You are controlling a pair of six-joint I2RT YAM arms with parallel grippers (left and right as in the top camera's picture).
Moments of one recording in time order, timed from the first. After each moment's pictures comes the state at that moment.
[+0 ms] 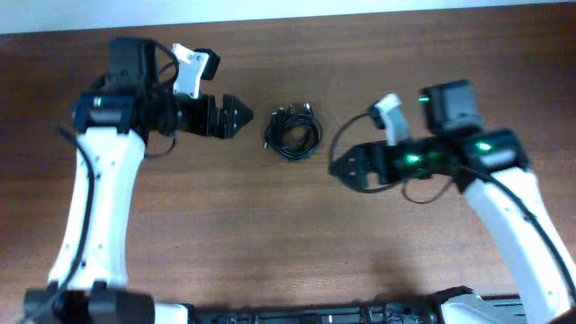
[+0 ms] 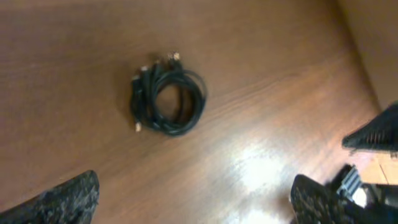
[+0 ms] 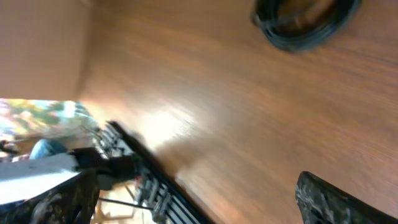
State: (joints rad) left arm -0.06 1.61 1.61 -1.09 0.61 0.12; right arm 0.24 1.34 1.22 -1.03 -0.70 0.15
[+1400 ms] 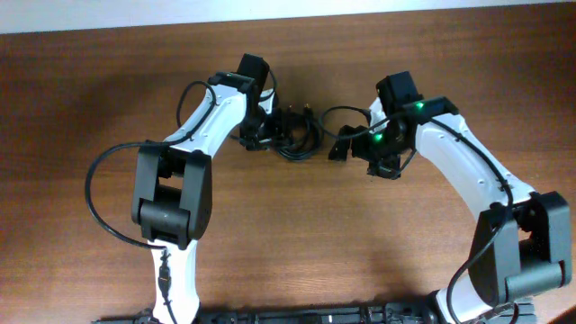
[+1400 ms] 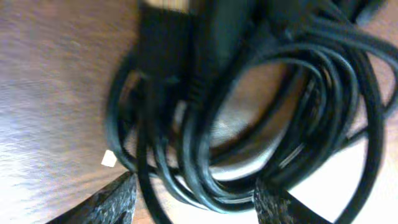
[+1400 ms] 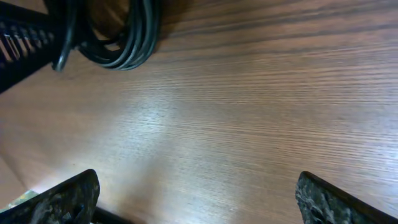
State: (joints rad) left arm -0.33 2.20 1.69 -0.95 0.36 -0.36; right arm 0.21 1.72 1.23 -0.92 -0.47 0.48
